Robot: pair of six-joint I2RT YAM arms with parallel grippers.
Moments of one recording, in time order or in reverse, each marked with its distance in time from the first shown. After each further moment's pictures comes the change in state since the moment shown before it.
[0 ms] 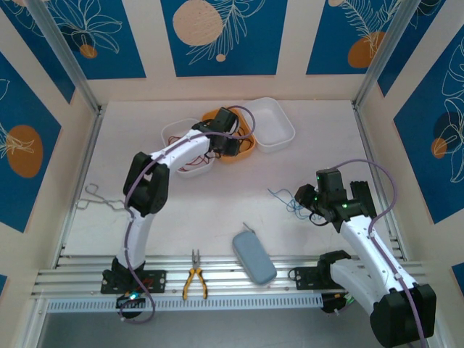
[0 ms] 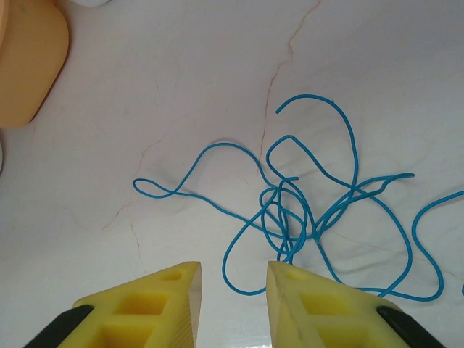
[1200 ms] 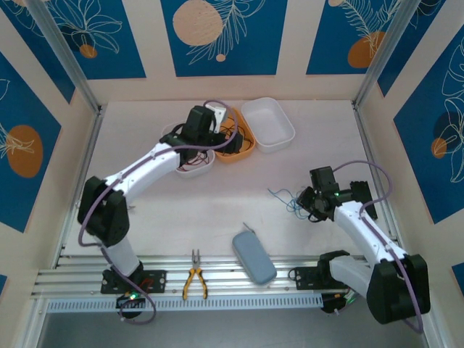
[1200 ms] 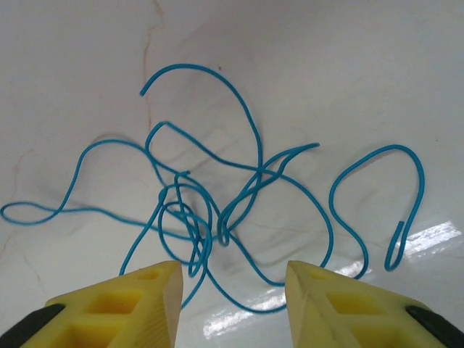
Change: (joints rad) left arm -0.005 -0.500 -0.452 0.336 0.089 0.000; right arm -0.015 0.206 0.023 -0.052 0.114 0.098
